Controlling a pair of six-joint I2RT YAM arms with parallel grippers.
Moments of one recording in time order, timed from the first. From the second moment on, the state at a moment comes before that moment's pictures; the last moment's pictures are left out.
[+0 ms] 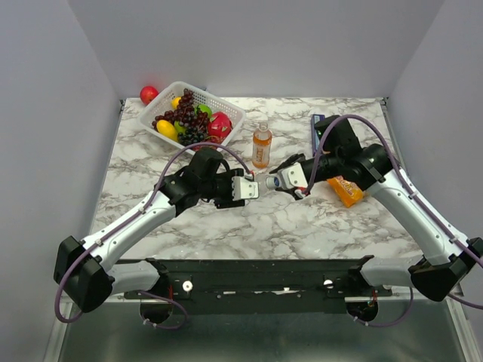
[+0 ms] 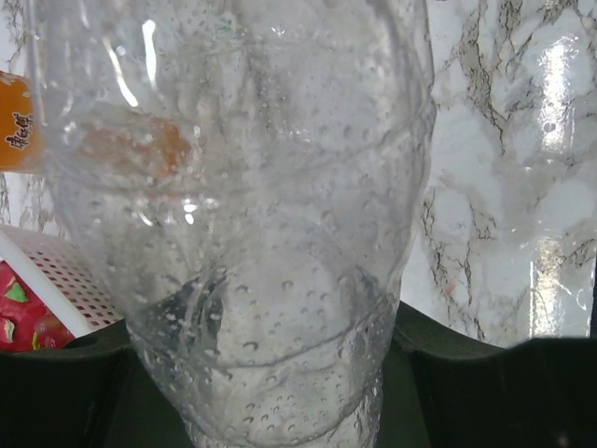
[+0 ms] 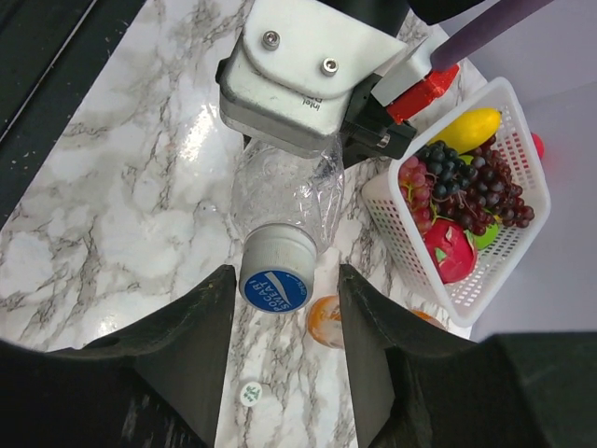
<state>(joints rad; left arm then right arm) -0.69 1.19 0.97 -0.49 0.42 0.81 0.62 1.27 1.43 -0.96 -0.80 -1.35</state>
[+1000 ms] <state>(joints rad) -0.90 1.17 0.72 0.06 -0.41 0.44 0.51 1.71 1.87 -0.95 -0.88 0.05</state>
